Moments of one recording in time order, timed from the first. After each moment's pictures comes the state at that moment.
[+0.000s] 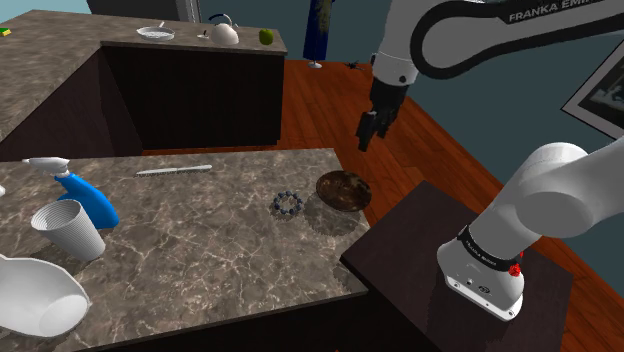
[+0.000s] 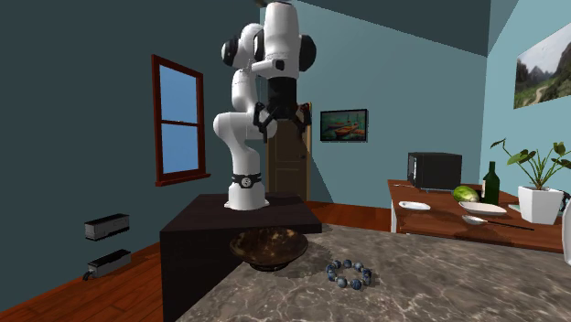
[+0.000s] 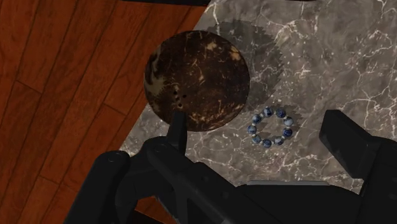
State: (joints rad) arm 0.09 -0.55 0.19 -2.62 0.13 2.03 0.10
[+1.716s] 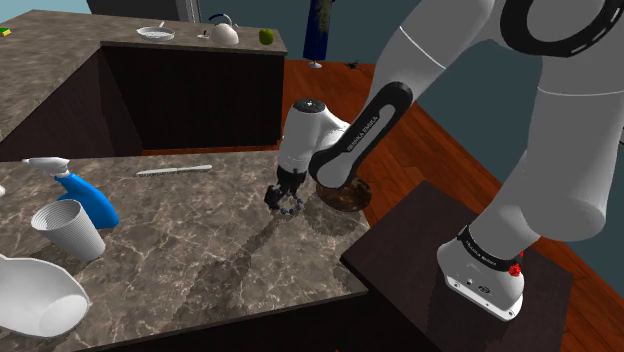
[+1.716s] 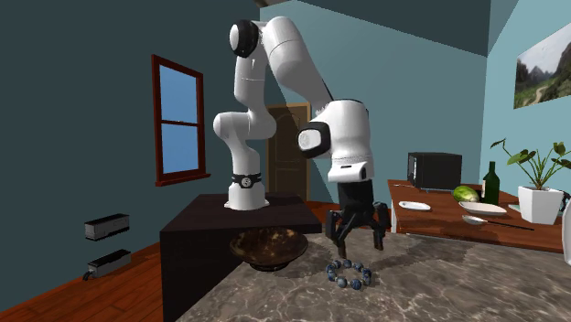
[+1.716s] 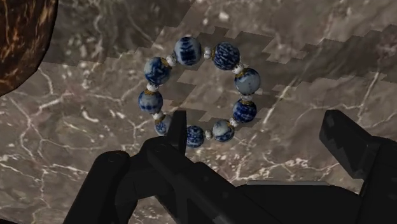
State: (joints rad) arm 0.25 0.44 0.22 -2.30 -0.21 2.84 0.50
